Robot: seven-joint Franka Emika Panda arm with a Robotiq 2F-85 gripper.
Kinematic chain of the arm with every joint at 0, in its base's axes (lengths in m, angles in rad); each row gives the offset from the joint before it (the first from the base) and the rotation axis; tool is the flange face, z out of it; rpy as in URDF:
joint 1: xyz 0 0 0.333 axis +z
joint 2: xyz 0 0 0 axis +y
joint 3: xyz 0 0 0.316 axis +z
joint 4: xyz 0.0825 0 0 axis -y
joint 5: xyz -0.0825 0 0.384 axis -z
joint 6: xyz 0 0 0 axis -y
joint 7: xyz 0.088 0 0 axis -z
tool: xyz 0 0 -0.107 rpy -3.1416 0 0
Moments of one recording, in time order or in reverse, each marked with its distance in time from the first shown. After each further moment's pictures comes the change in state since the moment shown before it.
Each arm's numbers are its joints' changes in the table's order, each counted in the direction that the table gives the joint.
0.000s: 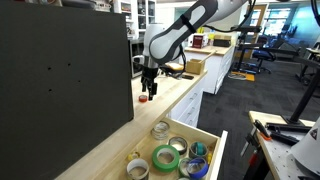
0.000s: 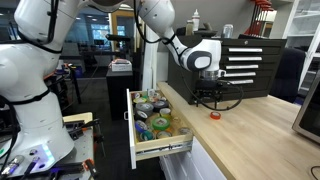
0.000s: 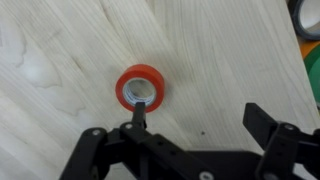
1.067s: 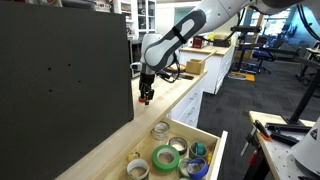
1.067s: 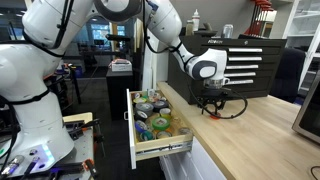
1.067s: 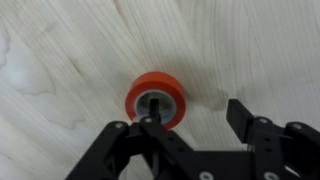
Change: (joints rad) arm -0.019 0.131 0.008 0.128 -0.026 -0.015 -0.075
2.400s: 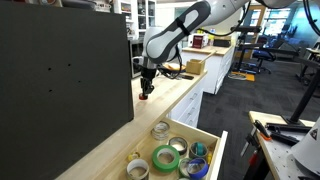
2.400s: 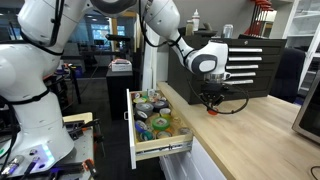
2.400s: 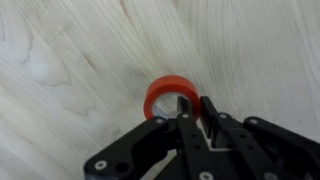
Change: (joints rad) arm -0.018 -0.070 0.011 -0.045 -0.026 -0.005 -0.002
